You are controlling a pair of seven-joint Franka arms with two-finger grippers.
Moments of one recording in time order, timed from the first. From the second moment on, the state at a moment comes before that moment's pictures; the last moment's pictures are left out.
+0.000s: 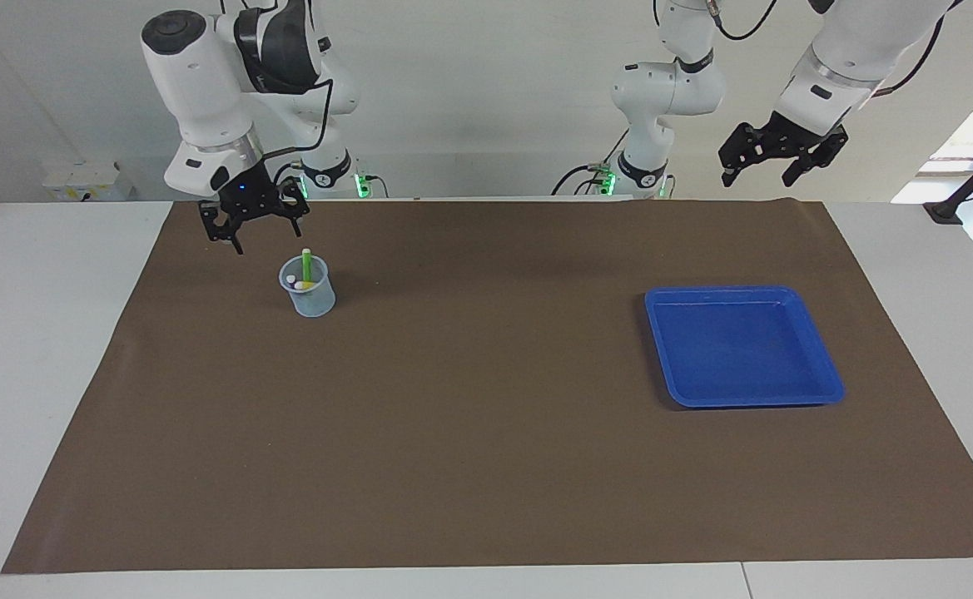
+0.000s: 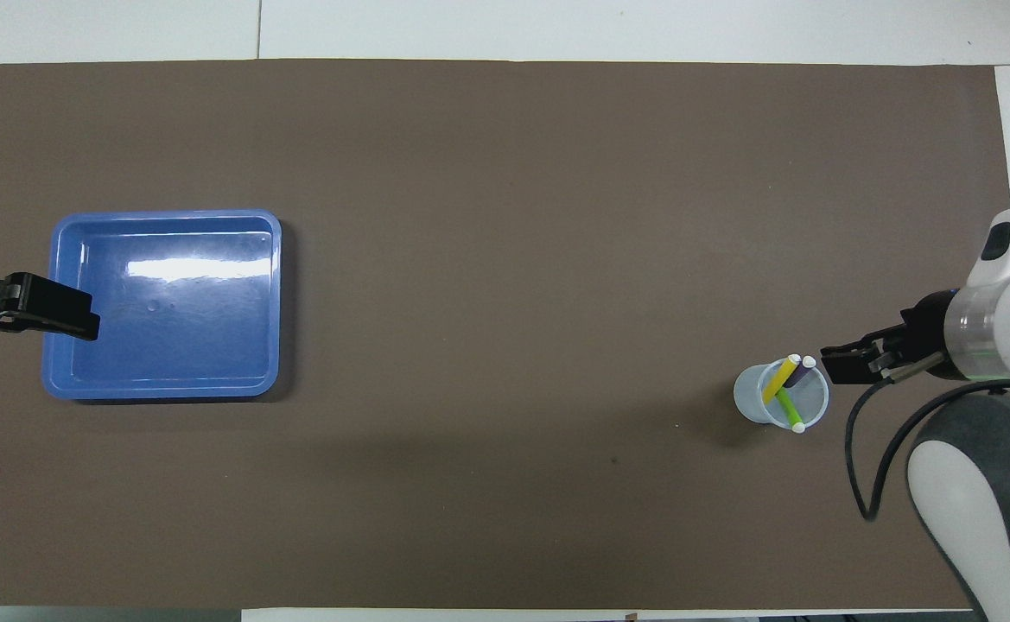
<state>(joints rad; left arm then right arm) -0.17 -0.06 0.02 -1.54 -0.02 1.34 -0.08 -0.23 -0.27 0.25 -2.07 0.04 1.85 -0.40</state>
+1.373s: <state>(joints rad) -0.14 -0.05 -0.01 -1.52 -0.04 1.35 -0.11 0.07 -0.03 -0.11 -1.56 -0.04 1.42 -0.11</state>
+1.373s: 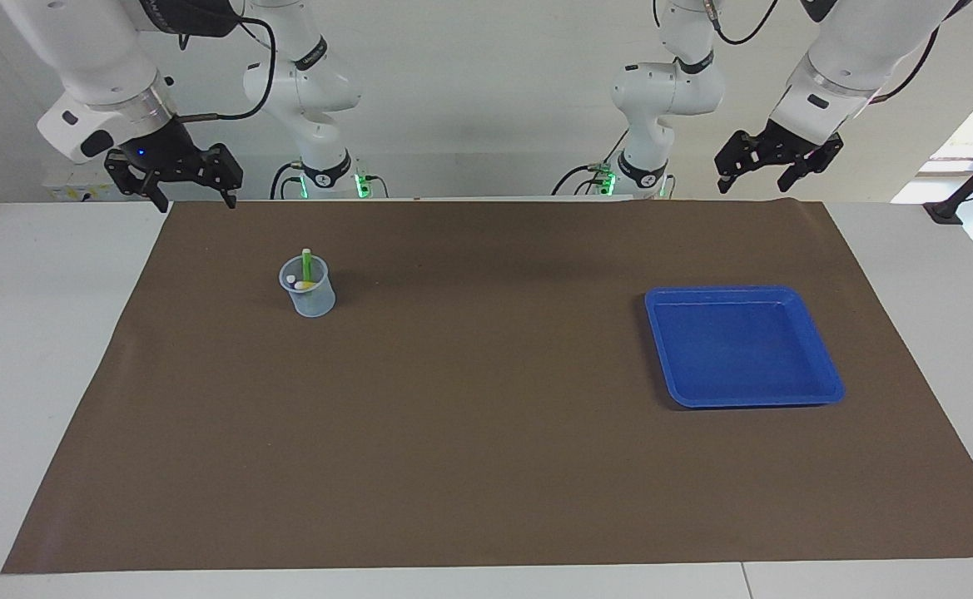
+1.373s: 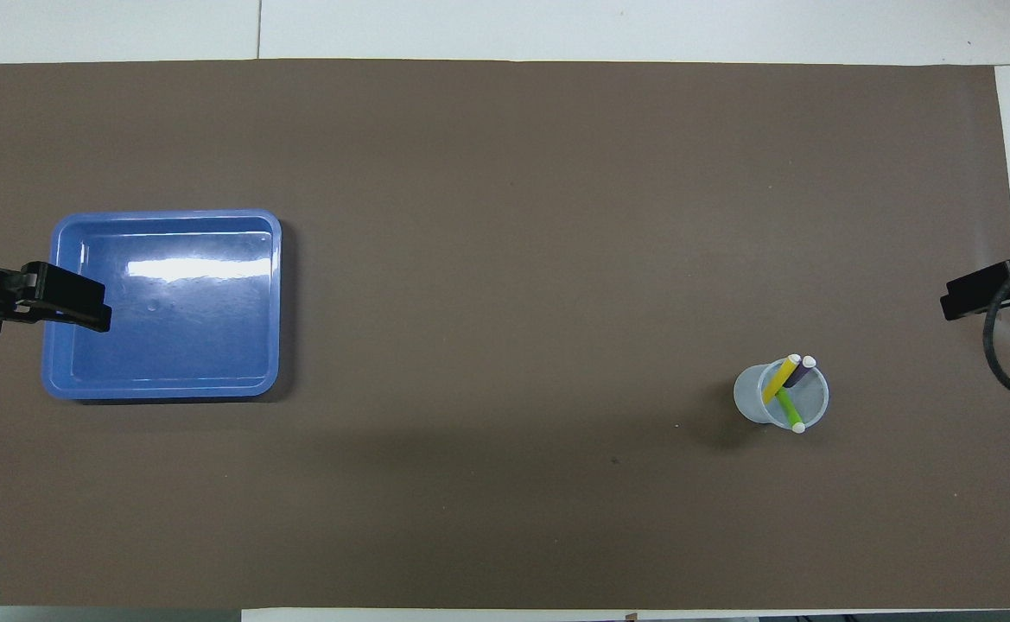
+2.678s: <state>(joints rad) -0.14 -0.05 -0.01 -1.52 -0.04 1.35 -0.12 0.03 -0.03 -0.08 -1.55 -0.04 1.43 -0.07</state>
